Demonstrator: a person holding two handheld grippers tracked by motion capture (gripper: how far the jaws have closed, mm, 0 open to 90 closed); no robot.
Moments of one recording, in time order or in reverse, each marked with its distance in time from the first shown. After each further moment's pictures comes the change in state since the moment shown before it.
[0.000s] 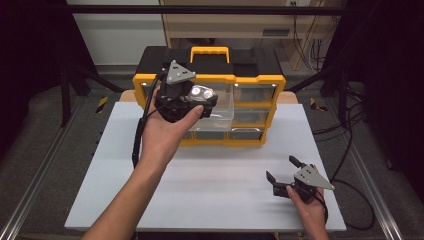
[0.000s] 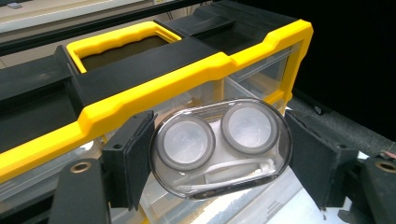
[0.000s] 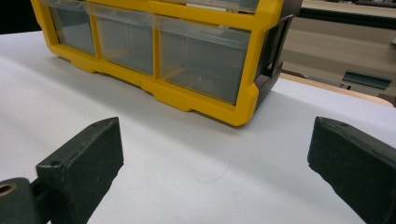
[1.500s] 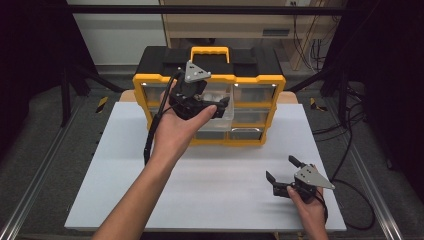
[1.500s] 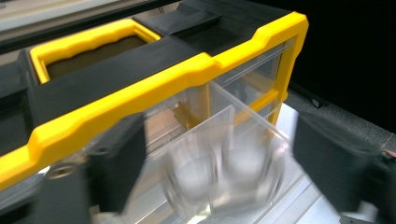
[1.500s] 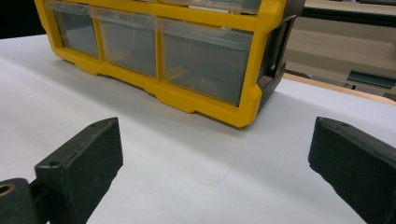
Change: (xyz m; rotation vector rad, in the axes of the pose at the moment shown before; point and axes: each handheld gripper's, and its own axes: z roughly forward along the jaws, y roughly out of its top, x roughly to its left) left arm -0.014 0.005 0.024 0.005 -0.010 0.051; right arm 0.000 0.001 0.000 -0.003 0.015 0.011
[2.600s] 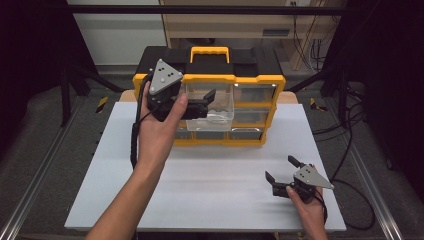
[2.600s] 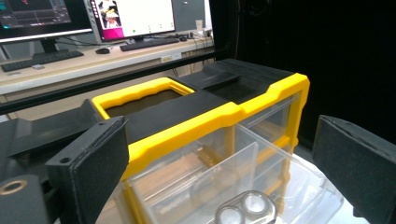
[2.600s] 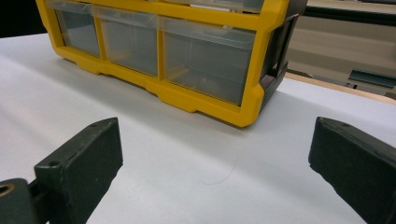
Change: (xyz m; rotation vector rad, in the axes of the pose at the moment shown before) left arm 0.027 -0.019 -0.034 -0.256 0.029 -0.028; right arm 0.001 0.000 0.001 0.004 0.002 -0.003
